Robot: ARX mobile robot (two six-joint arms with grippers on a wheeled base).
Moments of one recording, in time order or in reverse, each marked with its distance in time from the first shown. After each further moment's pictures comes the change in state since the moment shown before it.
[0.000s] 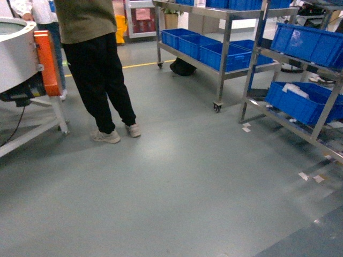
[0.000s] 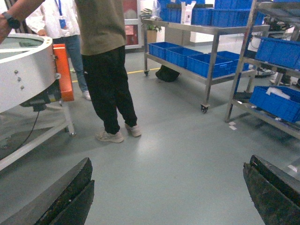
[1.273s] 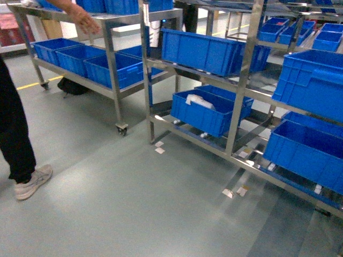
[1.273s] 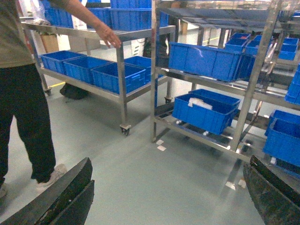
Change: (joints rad) left arm 0.000 0.000 0.000 -0.002 0.000 0.000; right arm 0.000 0.000 0.000 0.000 0.002 0.000
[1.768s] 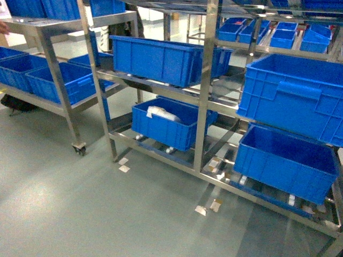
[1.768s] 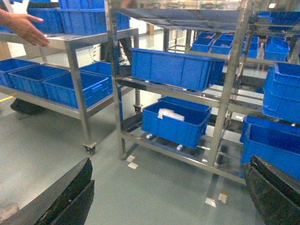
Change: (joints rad) left arm 0.000 0.000 0.000 0.005 0.000 0.000; right arm 0.000 0.000 0.000 0.002 0.000 0.000
